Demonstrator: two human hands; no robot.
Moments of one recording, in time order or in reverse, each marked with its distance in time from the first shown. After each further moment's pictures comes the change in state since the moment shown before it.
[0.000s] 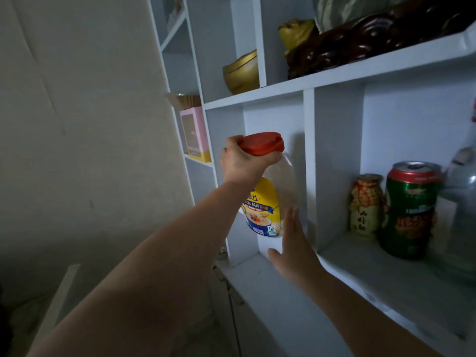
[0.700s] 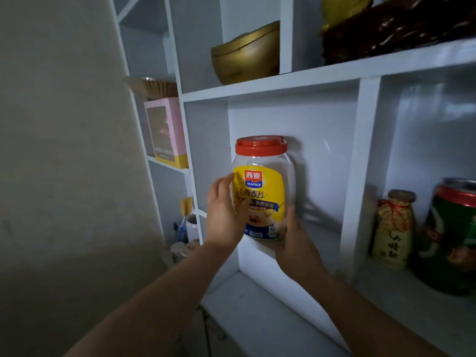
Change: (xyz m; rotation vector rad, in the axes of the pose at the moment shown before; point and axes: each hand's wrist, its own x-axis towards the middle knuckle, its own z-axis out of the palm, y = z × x) left_hand 0.028 -0.135 -0.009 0.160 -0.114 0.274; right_hand 0.095 0.019 0.037 -0.030 0.159 0.146
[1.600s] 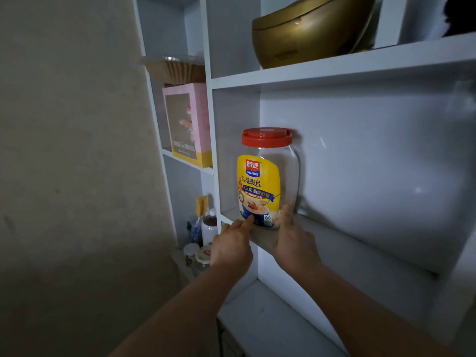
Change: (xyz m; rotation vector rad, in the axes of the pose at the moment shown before) left_hand 0.013 -0.104 -0.002 0.597 -0.418 -0.094; right_hand 0.087 -0.030 0.081 -0.446 -0.056 -0.028
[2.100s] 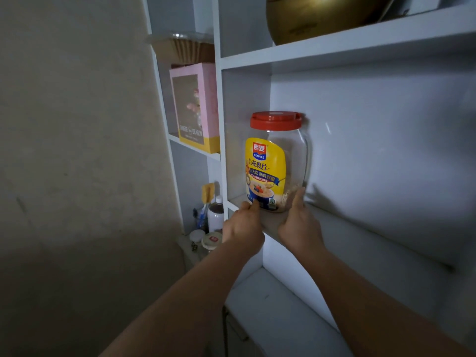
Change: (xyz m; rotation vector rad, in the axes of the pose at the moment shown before) left_hand 0.018 0.009 -0.001 0.027 -0.119 -0.045; right_hand 0.011 -0.004 0.002 0.163 0.044 0.093
